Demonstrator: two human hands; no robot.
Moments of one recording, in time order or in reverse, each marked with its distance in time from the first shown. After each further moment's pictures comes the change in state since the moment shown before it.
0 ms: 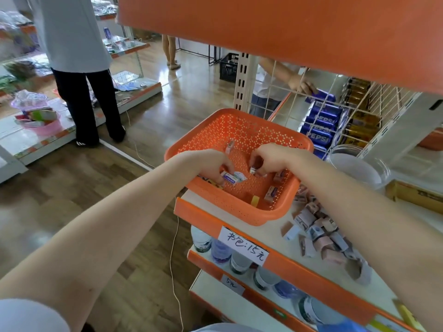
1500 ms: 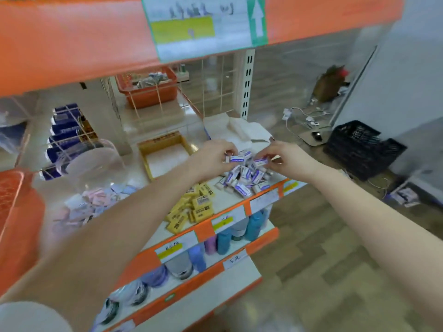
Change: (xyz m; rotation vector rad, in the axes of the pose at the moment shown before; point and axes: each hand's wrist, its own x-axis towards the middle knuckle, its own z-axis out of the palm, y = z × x) left_hand 0.065 0.462 0.083 -0.009 0.213 1.025; right_hand -0.487 0.176 0.171 0.365 0.705 0.792
